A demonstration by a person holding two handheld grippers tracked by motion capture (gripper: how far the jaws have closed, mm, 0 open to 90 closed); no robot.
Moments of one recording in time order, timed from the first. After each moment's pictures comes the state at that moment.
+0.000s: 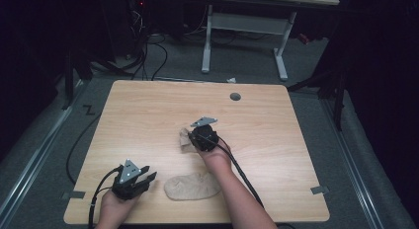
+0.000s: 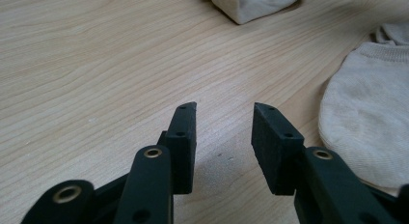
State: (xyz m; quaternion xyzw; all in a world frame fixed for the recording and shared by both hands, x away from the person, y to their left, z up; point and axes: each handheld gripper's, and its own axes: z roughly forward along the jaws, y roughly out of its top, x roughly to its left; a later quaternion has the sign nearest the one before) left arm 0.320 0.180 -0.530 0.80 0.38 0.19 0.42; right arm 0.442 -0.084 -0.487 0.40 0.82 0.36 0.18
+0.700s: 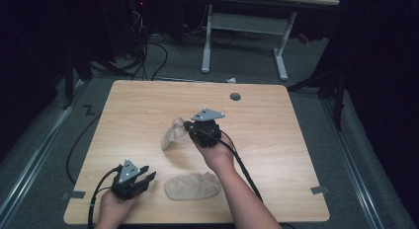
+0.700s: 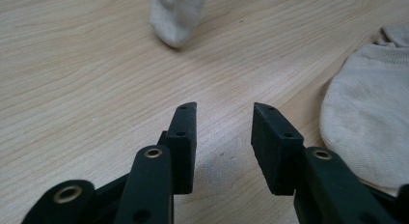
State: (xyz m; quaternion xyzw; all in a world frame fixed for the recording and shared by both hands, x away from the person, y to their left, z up) left arm 0.320 0.182 -0.529 0.80 0.38 0.19 0.42; right arm 0.413 -0.085 -0.418 0.37 0.79 0.44 0.21
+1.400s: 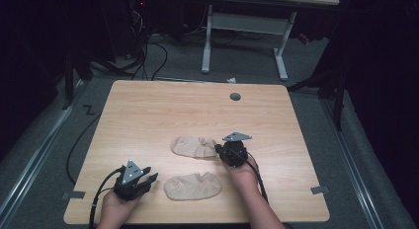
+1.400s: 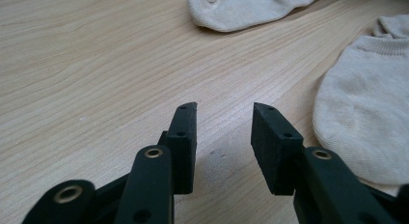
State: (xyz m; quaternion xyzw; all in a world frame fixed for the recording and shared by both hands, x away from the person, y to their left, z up) left arm 0.318 0.175 -0.531 0.81 0.37 0.19 0.41; right arm 0.396 -0.171 -0.507 0.47 0.78 0.37 0.18
